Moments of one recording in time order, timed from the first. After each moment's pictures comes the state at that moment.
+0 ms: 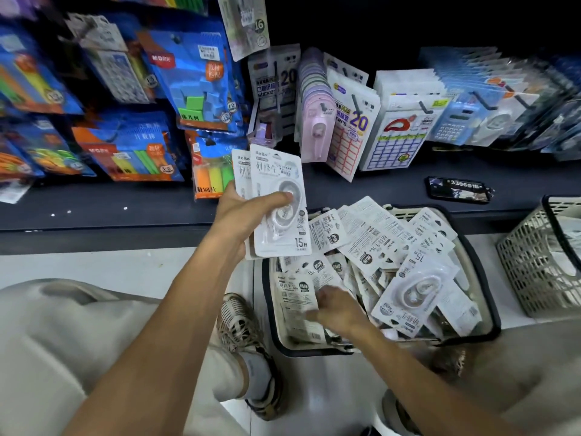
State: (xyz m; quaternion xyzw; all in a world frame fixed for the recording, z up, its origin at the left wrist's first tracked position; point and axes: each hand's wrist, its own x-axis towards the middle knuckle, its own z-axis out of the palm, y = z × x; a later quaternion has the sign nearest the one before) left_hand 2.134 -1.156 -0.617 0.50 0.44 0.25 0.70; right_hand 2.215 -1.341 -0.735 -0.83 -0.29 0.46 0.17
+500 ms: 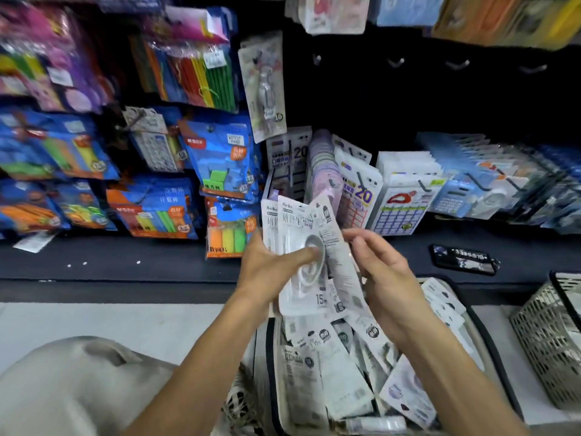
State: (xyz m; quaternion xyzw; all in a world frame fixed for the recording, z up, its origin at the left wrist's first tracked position) left_hand 2.147 -1.167 -0.583 0.57 0.45 0.26 0.64; right_hand 2.277 -1.299 -0.585 -0.54 -0.26 0.40 0.70
